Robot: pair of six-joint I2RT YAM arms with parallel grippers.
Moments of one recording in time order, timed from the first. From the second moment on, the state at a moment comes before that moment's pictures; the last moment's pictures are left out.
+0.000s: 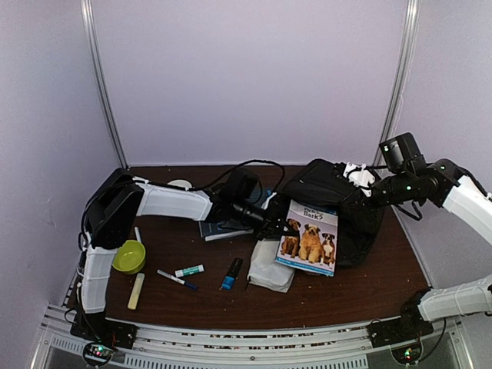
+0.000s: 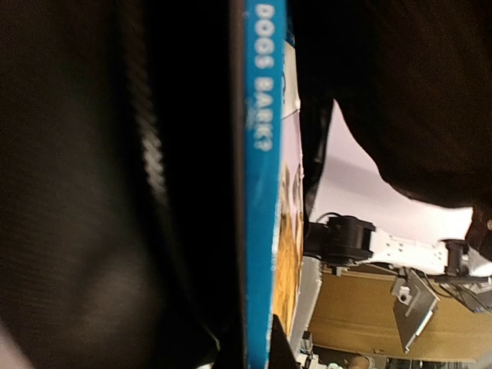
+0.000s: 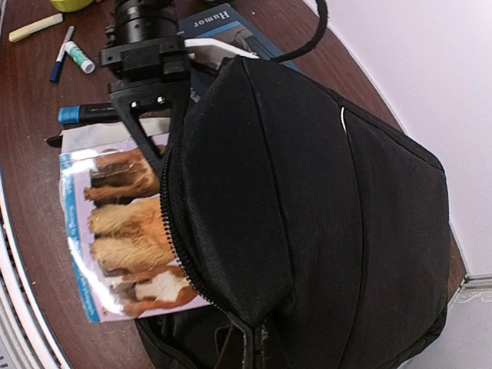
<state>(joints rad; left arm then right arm) -0.88 2.19 1.55 0.07 0.84 -0.98 0.49 1.10 1.14 -0.83 -0.19 -0.59</state>
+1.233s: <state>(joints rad) -0.86 2.22 1.59 0.00 0.74 -0.95 0.76 1.26 0.83 -0.46 -0.04 -0.51</state>
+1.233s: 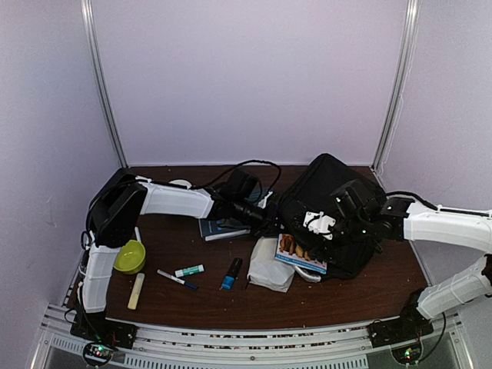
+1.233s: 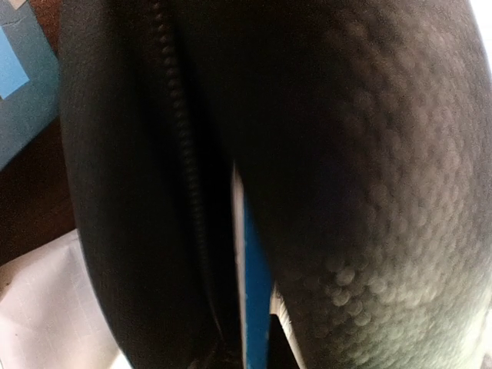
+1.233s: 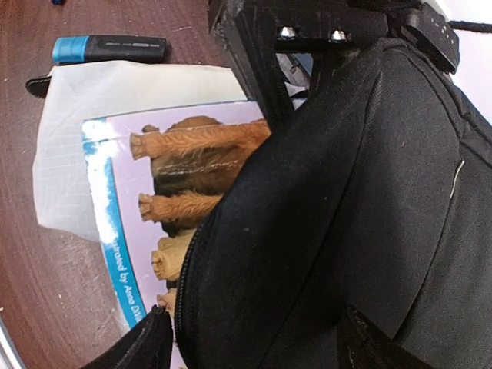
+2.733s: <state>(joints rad) -0.93 1.85 1.19 -0.02 0.50 -0.72 0.71 1.32 1.07 -0.53 0.16 -0.54</state>
